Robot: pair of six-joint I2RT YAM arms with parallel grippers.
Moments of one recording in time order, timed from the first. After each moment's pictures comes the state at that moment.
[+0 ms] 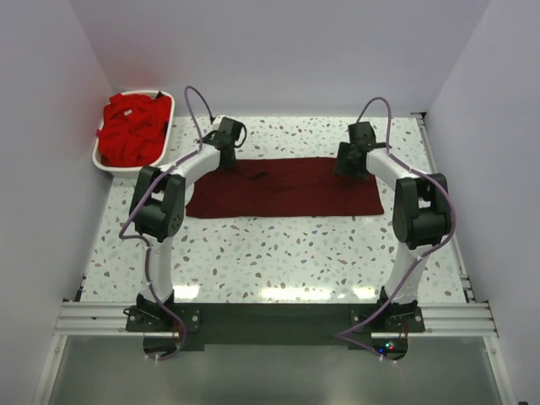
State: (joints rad) left arm -0.37 2.11 1.61 -0.42 -0.45 -0.43; right arm 0.16 1.96 1.42 -0.45 0.14 0.35
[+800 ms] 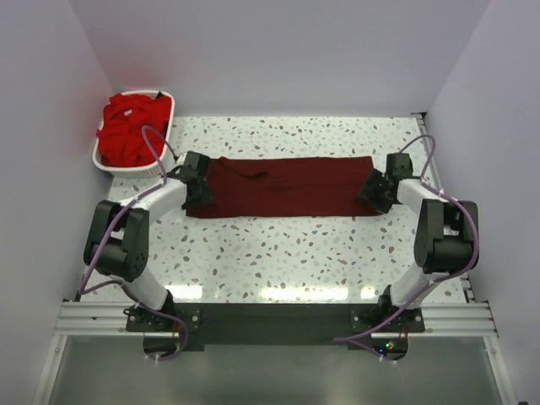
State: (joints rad) left arm -0.26 1.63 1.01 -0.41 -0.34 -0.55; right arm -0.05 1.69 0.97 -0.35 -0.07 0.48
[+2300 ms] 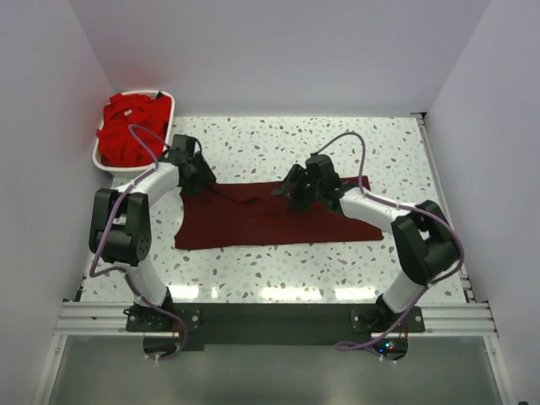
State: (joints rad) left arm -0.14 1.76 1.17 -0.40 -0.02 -0.69; right arm 0.54 1.64 0.98 -0.06 -0.19 1.01
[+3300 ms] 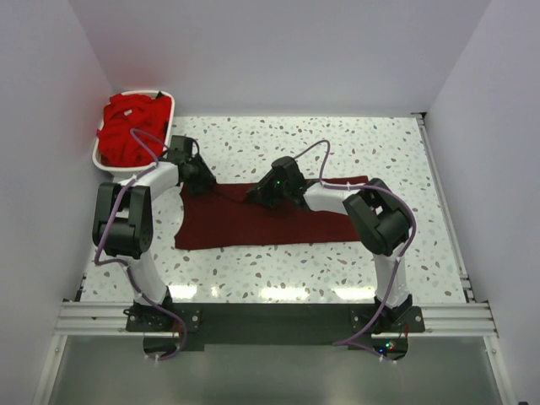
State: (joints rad) left arm -0.10 1.84 1.18 -0.34 0.10 -0.72; right arm 0.67 2.04 1.24 0.12 -0.12 1.38
